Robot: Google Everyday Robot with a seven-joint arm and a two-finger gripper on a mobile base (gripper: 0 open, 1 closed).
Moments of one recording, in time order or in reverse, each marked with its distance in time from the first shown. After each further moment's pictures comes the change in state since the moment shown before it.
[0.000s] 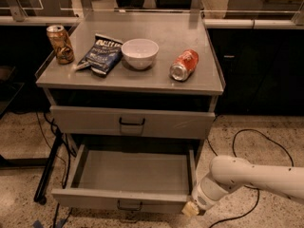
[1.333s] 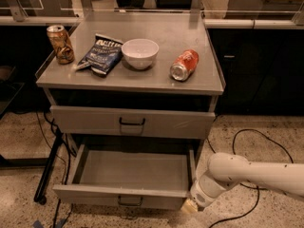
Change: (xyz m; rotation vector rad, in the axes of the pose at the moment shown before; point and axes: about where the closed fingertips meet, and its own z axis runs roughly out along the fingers) arm -0.010 -0.005 0.002 0.003 0.009 -0.019
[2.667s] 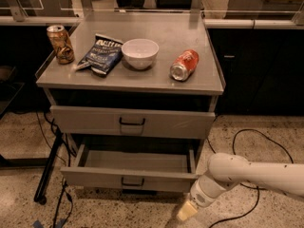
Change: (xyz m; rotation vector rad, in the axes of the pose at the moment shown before) arm 0.000 0.000 0.000 0.000 0.000 0.000
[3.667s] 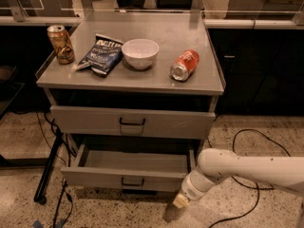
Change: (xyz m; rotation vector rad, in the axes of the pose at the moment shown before) arm -0.034 -0.001 0.010 0.007 -0.016 -0.078
